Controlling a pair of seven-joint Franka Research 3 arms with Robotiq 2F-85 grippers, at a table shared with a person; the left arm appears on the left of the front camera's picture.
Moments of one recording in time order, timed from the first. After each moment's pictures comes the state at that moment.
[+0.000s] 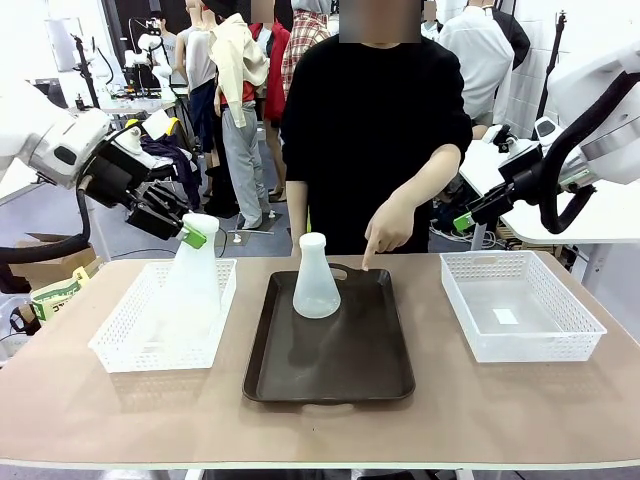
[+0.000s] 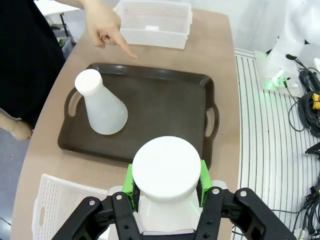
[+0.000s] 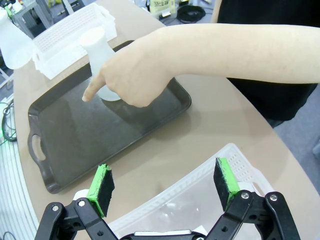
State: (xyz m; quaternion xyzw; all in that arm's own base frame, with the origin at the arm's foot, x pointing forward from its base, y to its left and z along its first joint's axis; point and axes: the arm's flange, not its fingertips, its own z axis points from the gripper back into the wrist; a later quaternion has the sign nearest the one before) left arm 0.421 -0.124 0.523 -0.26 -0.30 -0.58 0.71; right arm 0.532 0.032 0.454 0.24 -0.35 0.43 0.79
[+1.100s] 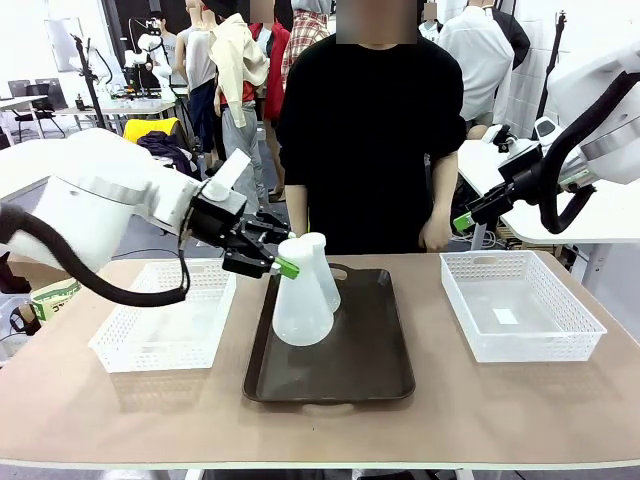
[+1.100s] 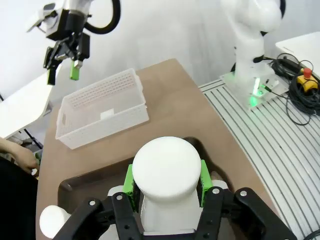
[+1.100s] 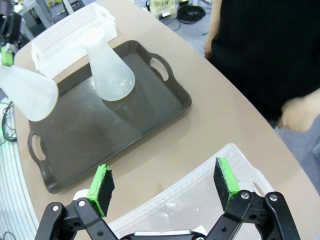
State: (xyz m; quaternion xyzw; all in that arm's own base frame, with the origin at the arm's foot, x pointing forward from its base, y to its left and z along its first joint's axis) left arm 0.455 -0.250 0.435 -0.36 -0.39 -0.70 0.48; right arm 0.532 0.032 0.454 0.24 -0.35 0.43 0.79
